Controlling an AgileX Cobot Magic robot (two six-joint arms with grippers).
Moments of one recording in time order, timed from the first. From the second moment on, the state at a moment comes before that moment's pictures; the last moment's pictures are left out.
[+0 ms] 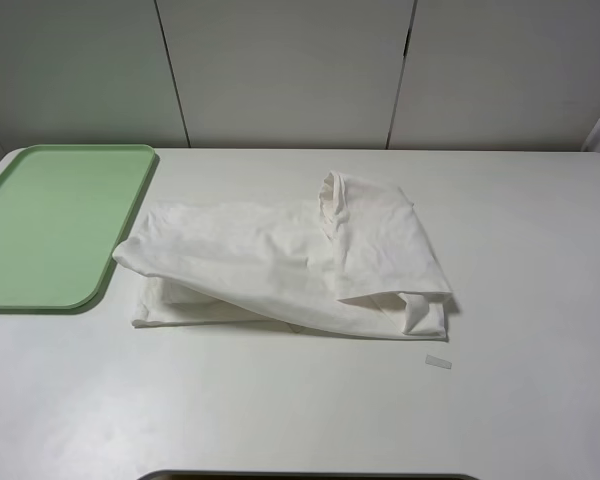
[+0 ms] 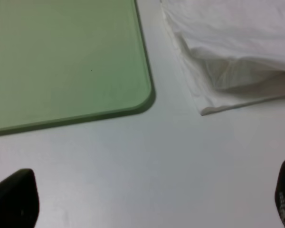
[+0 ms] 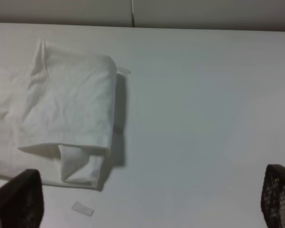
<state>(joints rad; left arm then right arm) 0.02 -0.01 -0.48 -0.09 1.07 0.17 0.06 -0.01 -0.50 0.07 1.02 -0.06</state>
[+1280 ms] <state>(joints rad) 0.01 0.82 -0.51 -0.59 0.67 0.35 0.06 -0.01 -0.50 0.07 1.02 -0.06</state>
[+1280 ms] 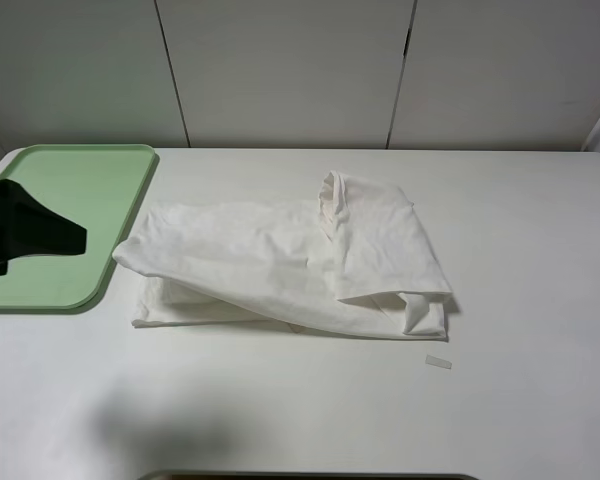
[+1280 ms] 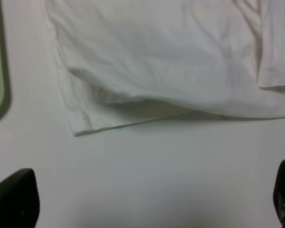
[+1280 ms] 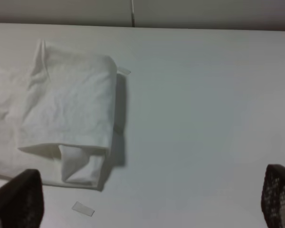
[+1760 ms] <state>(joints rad) 0.01 1.31 -0.51 -0.83 0.44 0.58 0.06 -0.01 -0.50 0.07 1.02 -0.06</state>
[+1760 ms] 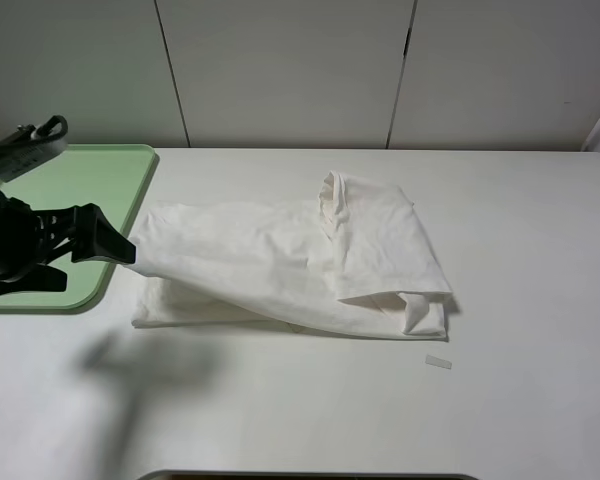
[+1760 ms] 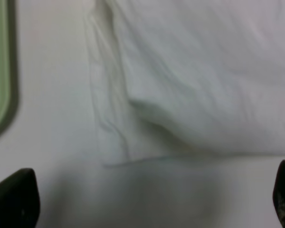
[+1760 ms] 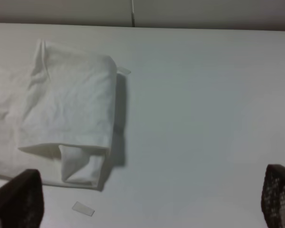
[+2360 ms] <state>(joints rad) 0.01 1.61 -0.51 -1.18 0.30 0.90 0.06 -0.01 -0.50 0.07 1.02 -0.06</state>
